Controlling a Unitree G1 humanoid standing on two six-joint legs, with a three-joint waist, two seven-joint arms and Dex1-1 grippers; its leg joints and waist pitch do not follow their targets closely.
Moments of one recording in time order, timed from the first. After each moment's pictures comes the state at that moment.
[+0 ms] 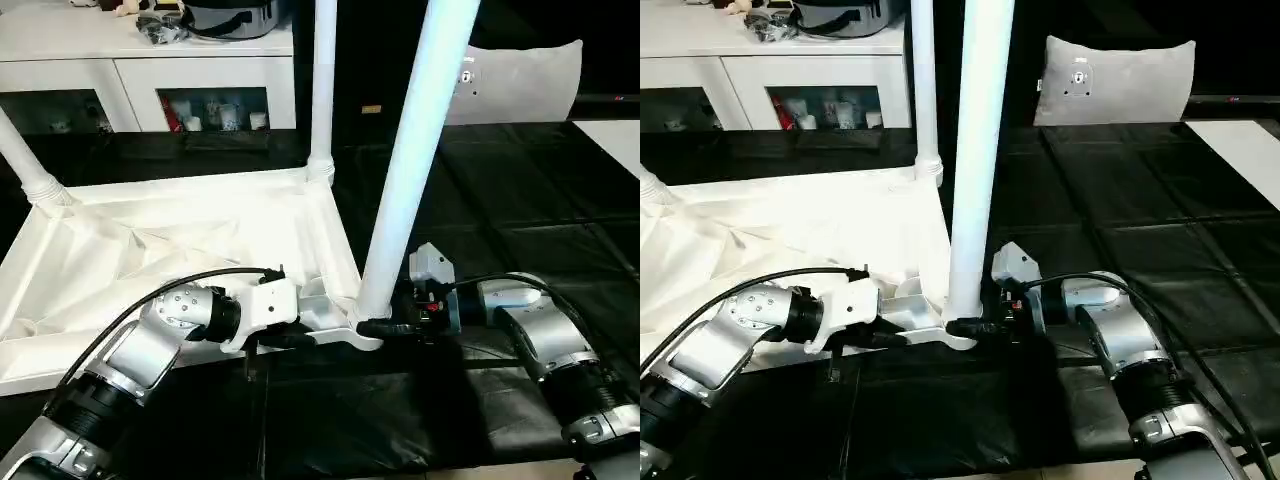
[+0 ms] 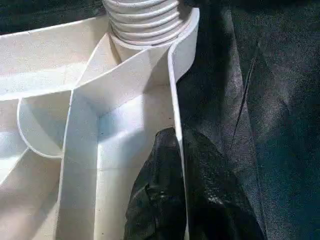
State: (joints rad) left arm -0.40 0.54 -0.43 0.17 -0.01 0.16 -1.13; right arm -0.48 -0.43 0.24 0.49 0.20 0.07 1.28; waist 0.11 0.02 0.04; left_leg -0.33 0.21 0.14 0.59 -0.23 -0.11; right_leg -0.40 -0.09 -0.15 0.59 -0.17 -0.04
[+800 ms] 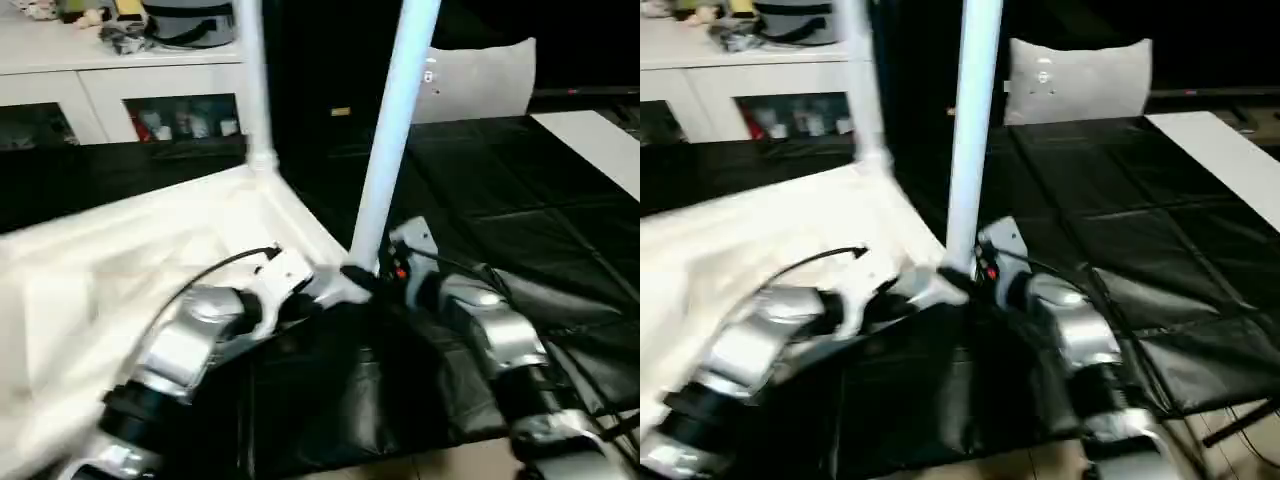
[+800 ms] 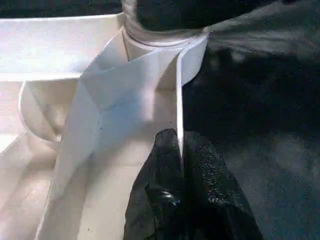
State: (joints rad) left arm -0.39 0.24 -0.31 0.10 0.04 0.61 -0.69; right arm -0.50 -0.12 0.08 0.50 0.11 0.26 0.57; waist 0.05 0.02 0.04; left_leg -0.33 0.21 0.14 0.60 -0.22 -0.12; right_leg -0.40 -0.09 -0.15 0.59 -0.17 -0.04
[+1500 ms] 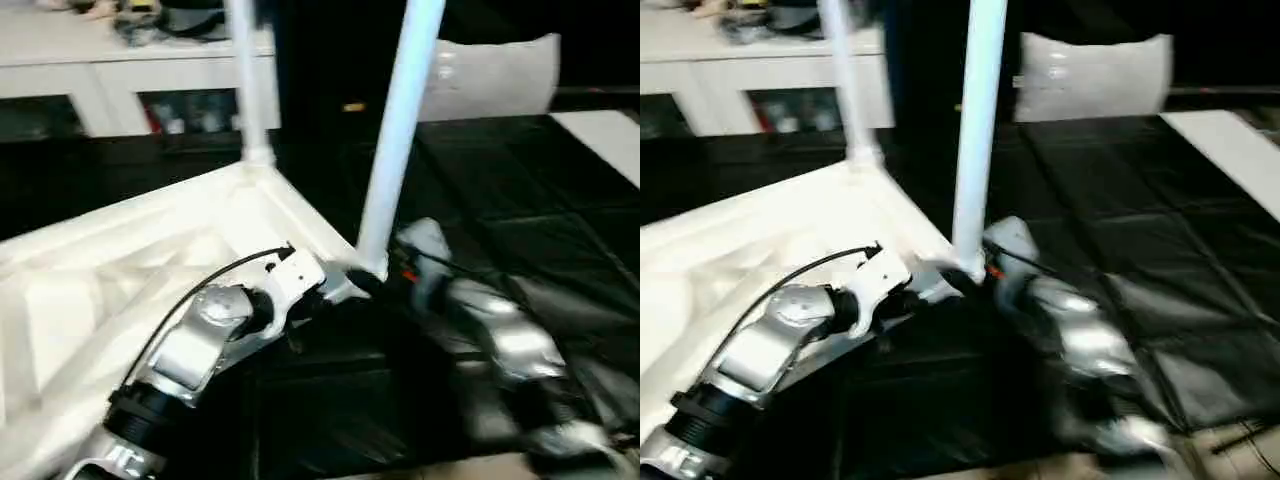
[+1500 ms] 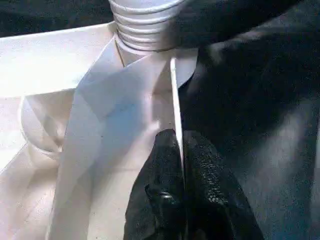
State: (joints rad) left arm -0.39 0.36 -0.35 0.15 0.02 0.42 -0.82; right arm -0.39 -0.32 0.10 0.39 0.16 0.23 0.85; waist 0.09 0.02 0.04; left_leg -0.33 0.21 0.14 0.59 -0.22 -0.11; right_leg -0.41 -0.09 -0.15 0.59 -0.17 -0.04
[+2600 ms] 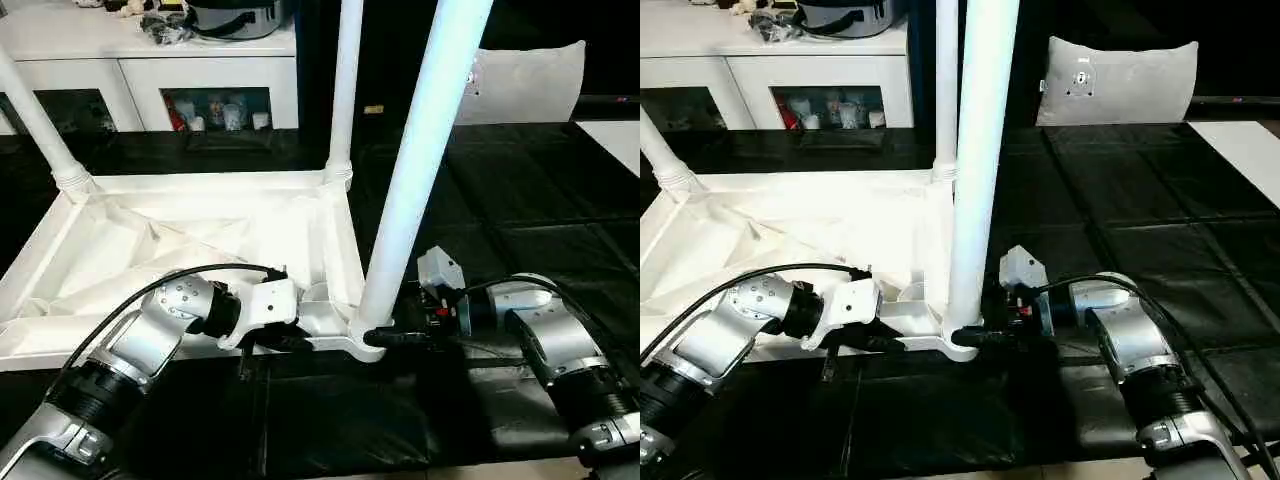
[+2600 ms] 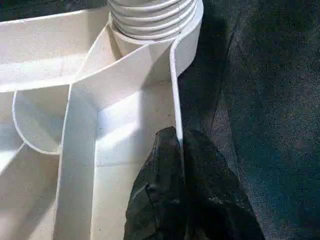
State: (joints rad) left arm -0.45 0.54 -0.45 0.24 0.00 0.13 -1.23; right arm -0.46 -0.45 0.23 0.44 0.20 0.06 1.35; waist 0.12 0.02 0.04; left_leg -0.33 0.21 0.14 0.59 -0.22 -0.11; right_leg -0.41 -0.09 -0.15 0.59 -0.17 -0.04
